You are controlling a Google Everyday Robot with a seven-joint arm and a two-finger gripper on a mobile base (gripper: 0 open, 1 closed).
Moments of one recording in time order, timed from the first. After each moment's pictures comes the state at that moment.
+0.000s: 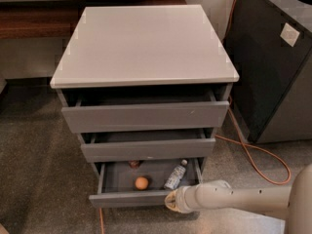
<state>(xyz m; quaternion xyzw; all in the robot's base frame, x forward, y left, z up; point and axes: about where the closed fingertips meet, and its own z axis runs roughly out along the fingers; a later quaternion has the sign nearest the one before) 0.475 -0.077 0.312 -0.71 0.64 0.10 0.29</state>
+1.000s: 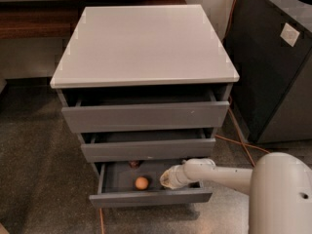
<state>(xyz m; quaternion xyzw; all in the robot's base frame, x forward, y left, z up) 0.592 -0.066 0.273 -0.72 0.63 0.08 0.28</state>
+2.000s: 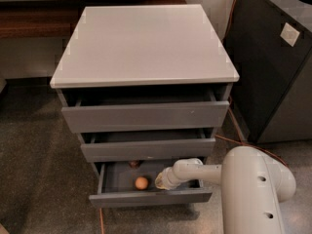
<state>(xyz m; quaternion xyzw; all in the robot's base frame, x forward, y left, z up) 0.608 -0.040 0.217 -0.73 0.64 0.09 0.24</state>
